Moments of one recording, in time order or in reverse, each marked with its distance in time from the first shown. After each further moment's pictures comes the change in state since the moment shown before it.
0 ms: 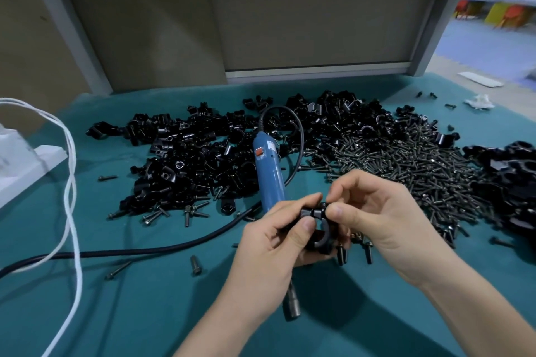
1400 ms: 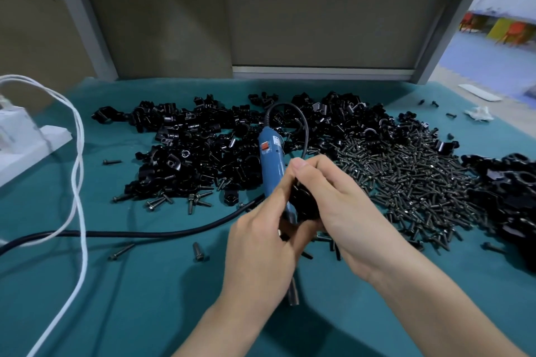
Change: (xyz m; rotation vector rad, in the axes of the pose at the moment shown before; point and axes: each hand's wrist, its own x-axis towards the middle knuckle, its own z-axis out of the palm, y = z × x) left_hand -0.005 -0.004 -0.006 0.895 0.259 0.386; right_hand 0.015 -0.012 0.056 -0.074 0.110 0.226
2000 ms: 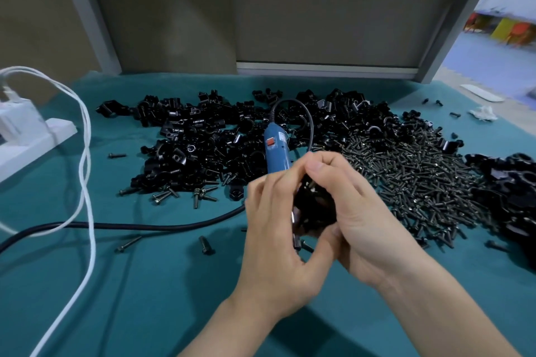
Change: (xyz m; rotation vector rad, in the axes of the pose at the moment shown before) left_hand -0.004 0.011 0.001 -0.137 0.084 0.216; right_hand -0.012 -0.003 0.004 0.288 -0.088 0.090
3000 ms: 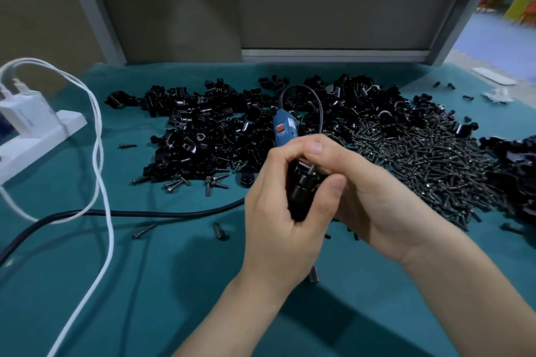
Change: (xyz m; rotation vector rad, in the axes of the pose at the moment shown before) left_hand 0.014 0.012 -0.013 -0.164 0.117 -0.041; right_hand 0.000 -0.013 0.004 -0.149 -0.224 0.004
